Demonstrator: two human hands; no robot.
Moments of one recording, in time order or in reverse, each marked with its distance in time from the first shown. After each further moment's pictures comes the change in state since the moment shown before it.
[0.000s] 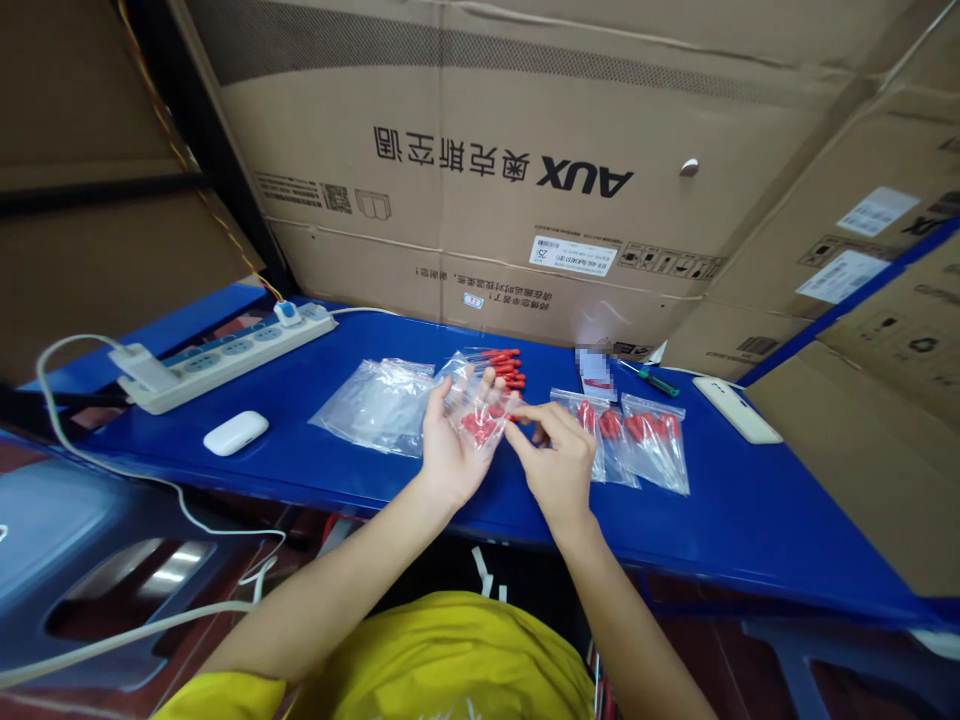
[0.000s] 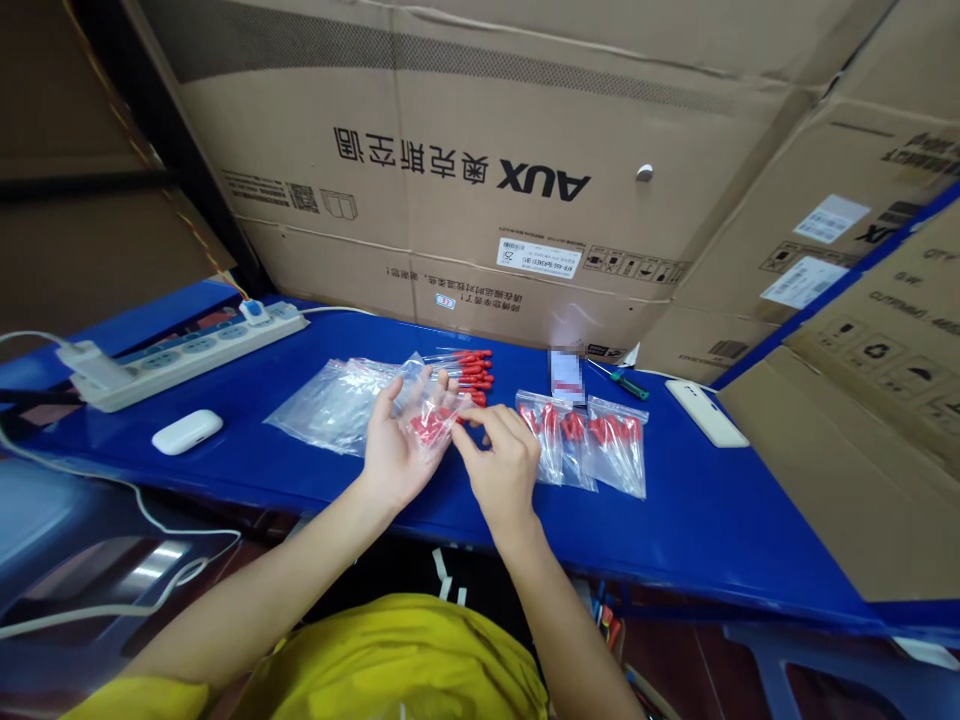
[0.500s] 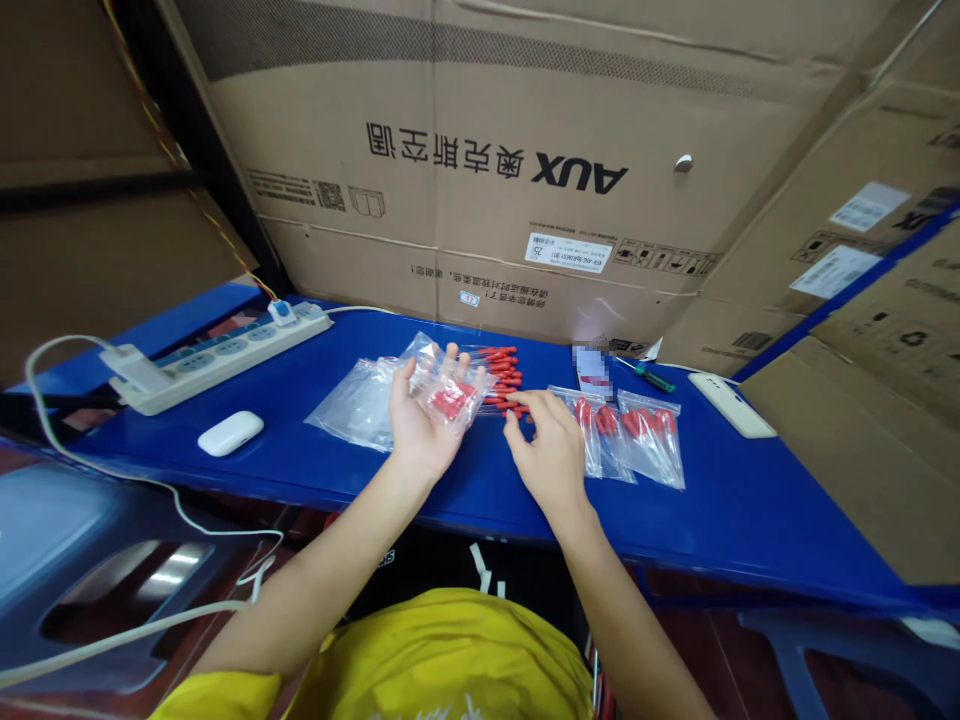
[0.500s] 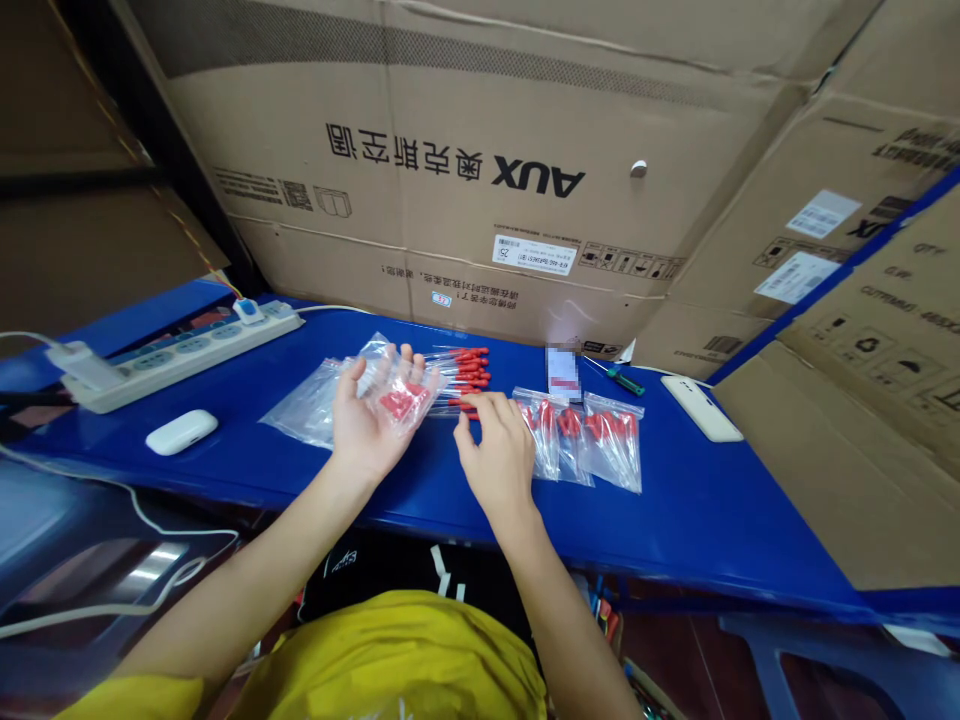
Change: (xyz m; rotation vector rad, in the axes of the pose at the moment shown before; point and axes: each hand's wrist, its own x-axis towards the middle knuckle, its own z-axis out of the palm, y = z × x) left_hand 0.012 0.030 0.003 -0.018 -0.036 0.141; right_hand 0.001 0.011 0.003 -0.209 -0.148 0.064
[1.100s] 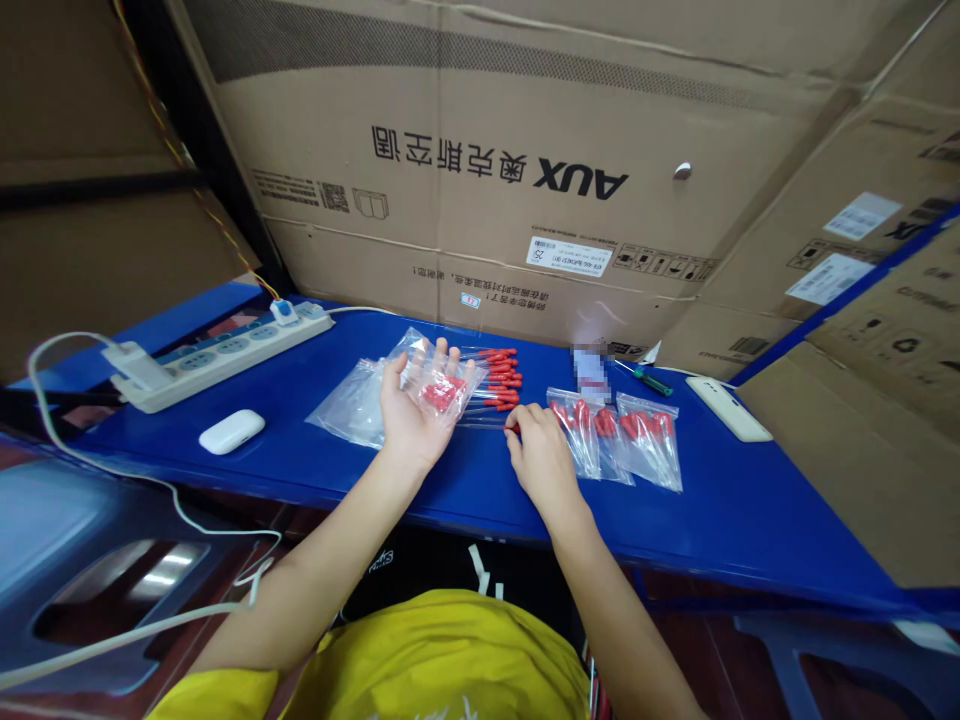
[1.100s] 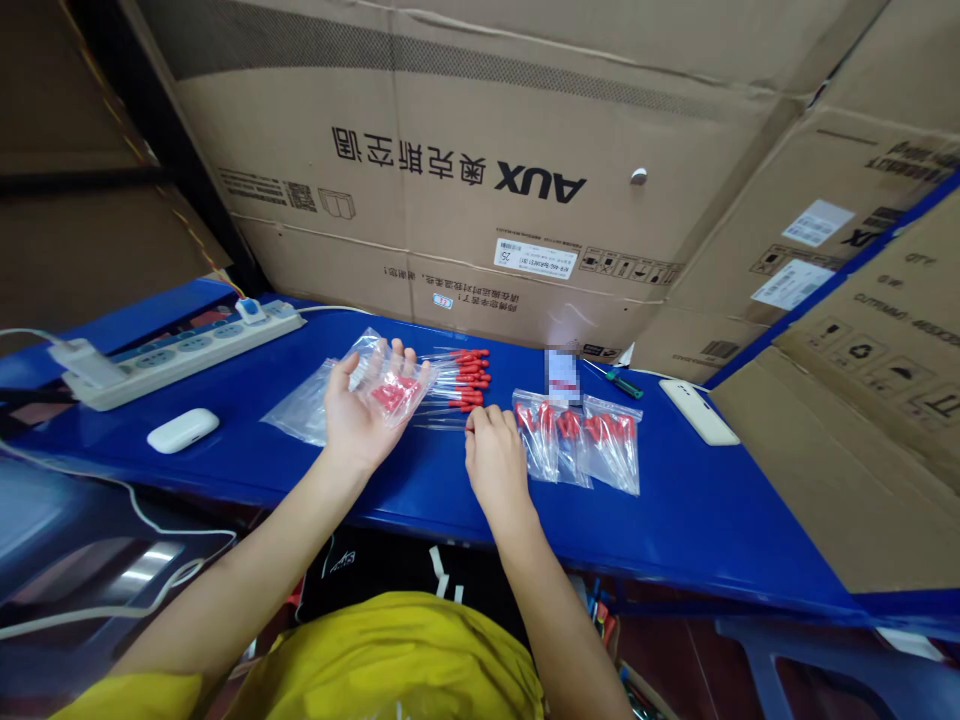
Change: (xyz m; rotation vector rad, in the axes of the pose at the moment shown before) left_hand 0.011 0.012 -0.002 0.004 -0.021 0.034; right_hand -0.006 0.024 0.015 -0.228 -0.259 0.003
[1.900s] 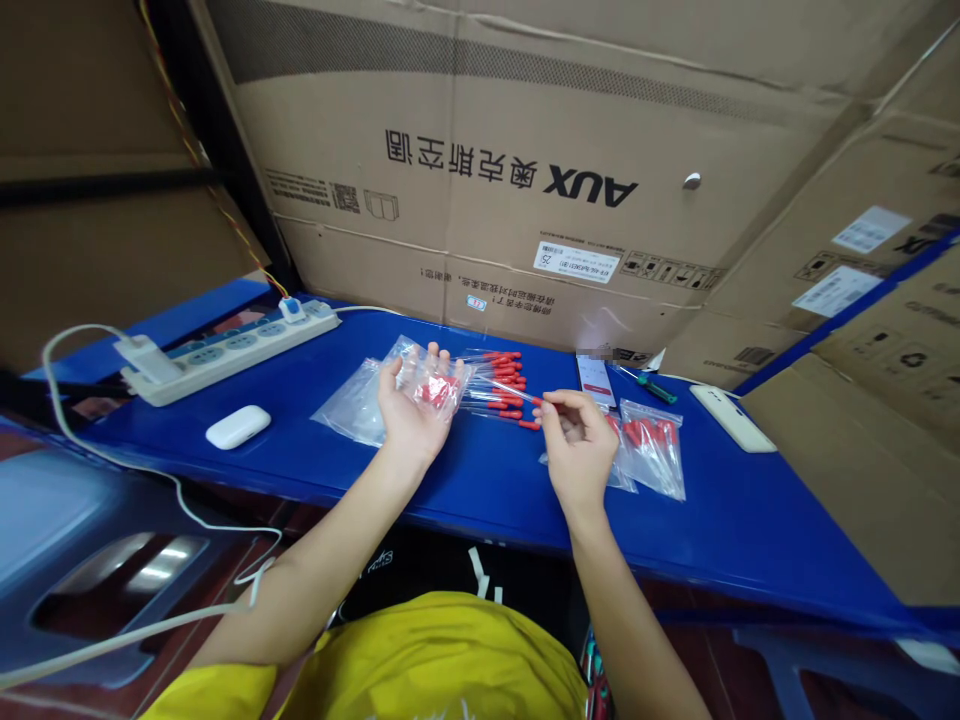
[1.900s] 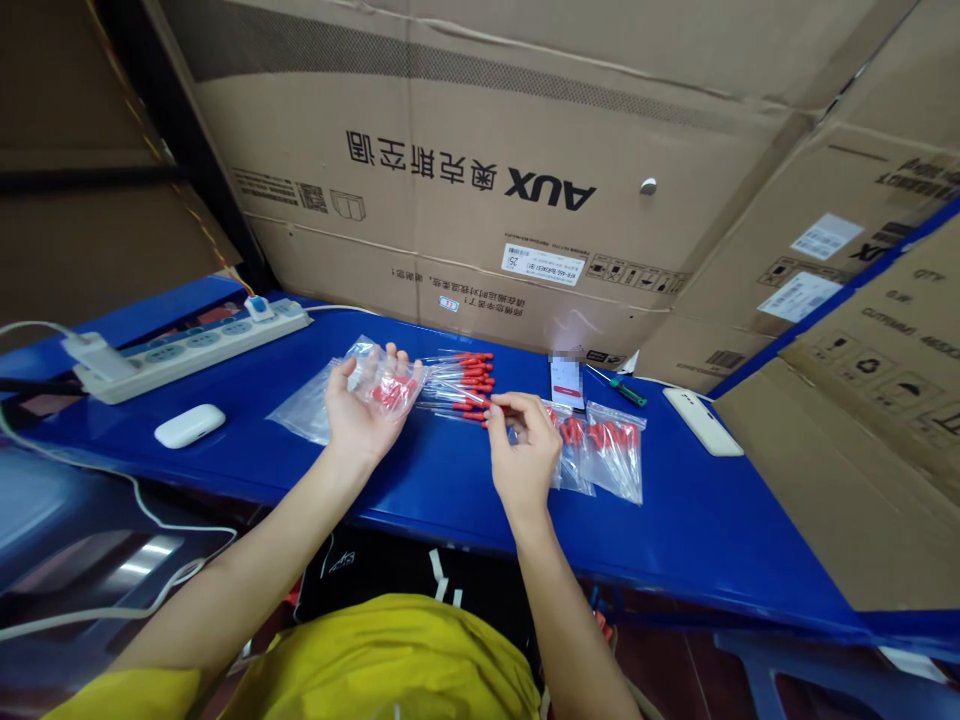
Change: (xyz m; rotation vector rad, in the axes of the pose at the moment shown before) left_hand 0.011 0.007 -0.008 -0.070 0.058 0.067; right_hand 0.007 -0.008 -0.022 0.776 0.530 0.114
